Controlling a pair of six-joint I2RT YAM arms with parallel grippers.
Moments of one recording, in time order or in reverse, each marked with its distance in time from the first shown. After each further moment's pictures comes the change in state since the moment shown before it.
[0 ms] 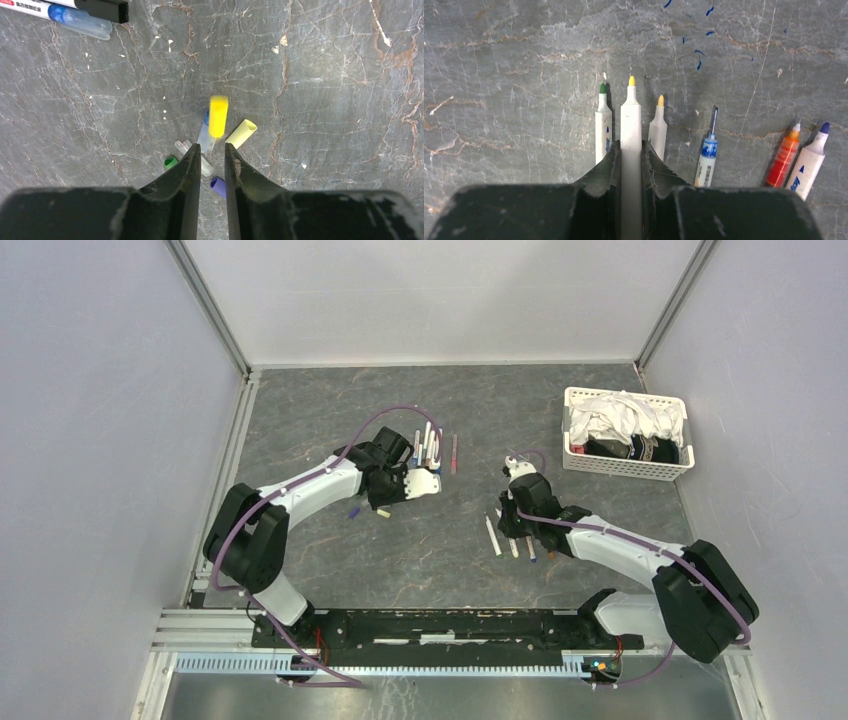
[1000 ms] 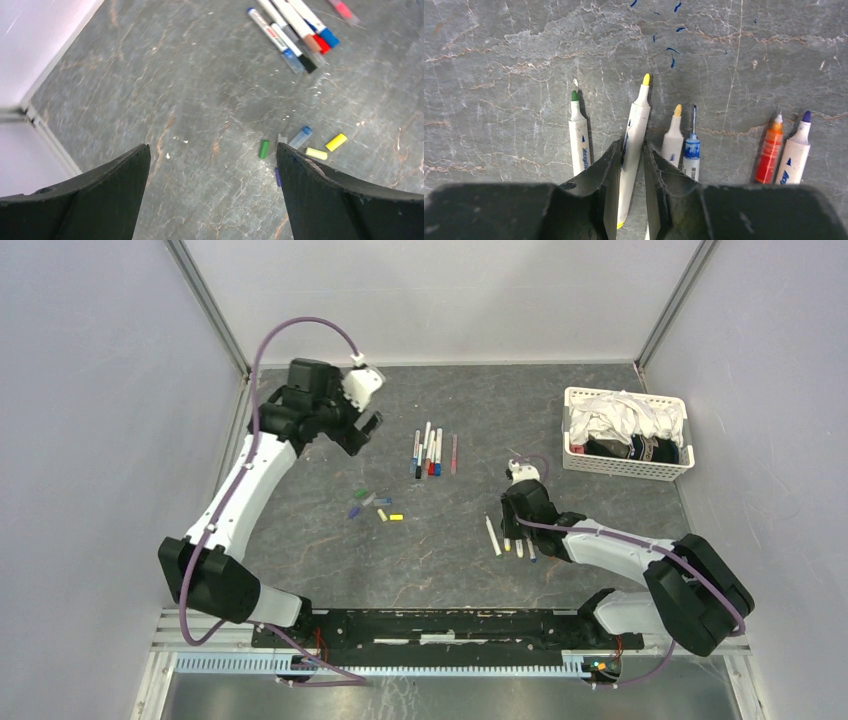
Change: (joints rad) left arm 0.304 -0.207 0.354 -0.093 0.104 -0.335; right arm 0.019 0.034 -0.055 0.100 0.116 0.043
